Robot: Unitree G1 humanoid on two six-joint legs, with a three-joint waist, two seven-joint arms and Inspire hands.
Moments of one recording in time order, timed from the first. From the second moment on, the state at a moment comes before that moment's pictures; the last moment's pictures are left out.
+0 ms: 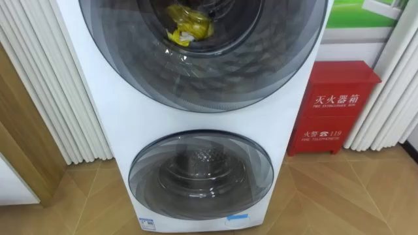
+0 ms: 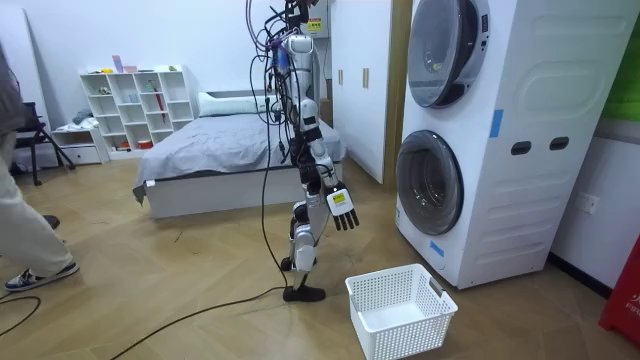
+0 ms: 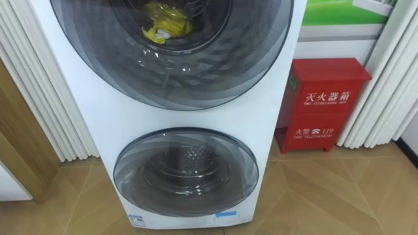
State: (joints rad) left arm 0.21 0.18 0.08 1.10 0.15 0.02 0.14; right arm 0.10 -0.20 0.07 1.21 0.12 -0.04 0.07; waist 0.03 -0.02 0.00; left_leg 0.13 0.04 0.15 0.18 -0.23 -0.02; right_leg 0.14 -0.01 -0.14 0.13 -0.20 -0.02
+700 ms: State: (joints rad) left arm 0.23 0.17 0.07 1.11 0.15 0.04 0.14; right arm 0.09 -0.20 0.08 1.24 0.26 -0.02 0.08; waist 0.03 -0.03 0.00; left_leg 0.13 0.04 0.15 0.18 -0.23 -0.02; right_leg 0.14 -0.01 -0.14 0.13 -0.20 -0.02
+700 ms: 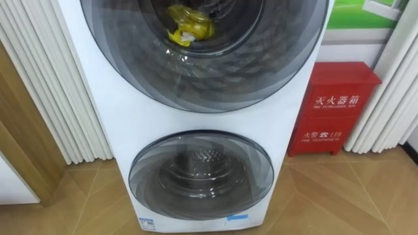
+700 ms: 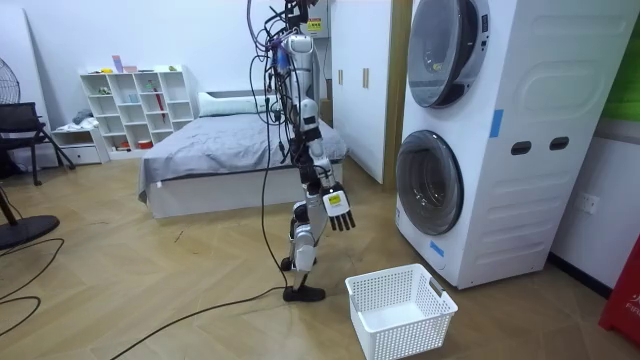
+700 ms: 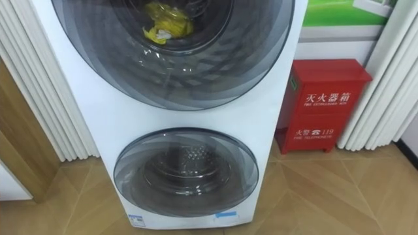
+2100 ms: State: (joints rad) left arm 0.21 0.21 0.07 0.99 0.19 0.07 0.21; right arm -0.41 -0.40 0.01 0.14 0.26 -0.01 -0.26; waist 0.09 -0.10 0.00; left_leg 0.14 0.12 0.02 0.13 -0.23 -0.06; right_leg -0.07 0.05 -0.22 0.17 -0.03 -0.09
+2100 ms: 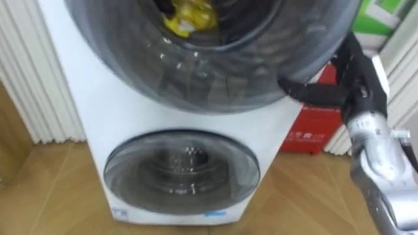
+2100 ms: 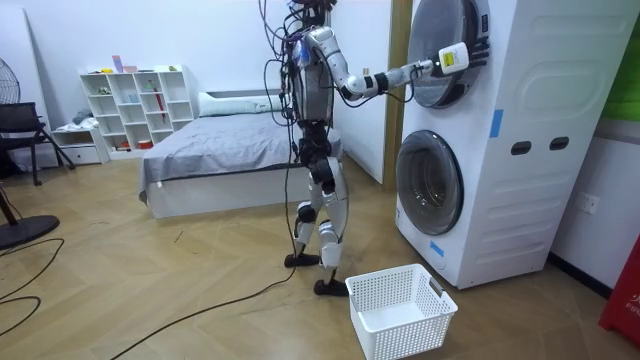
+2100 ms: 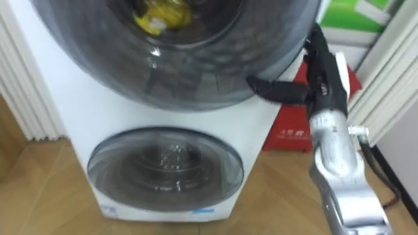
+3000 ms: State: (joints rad) left arm 0.21 0.22 0.07 0.99 0.21 0.08 0.17; right arm -0.39 -0.41 -0.02 0.01 0.27 0.00 -0.21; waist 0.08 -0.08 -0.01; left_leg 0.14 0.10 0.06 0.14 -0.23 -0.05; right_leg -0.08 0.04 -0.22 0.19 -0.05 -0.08
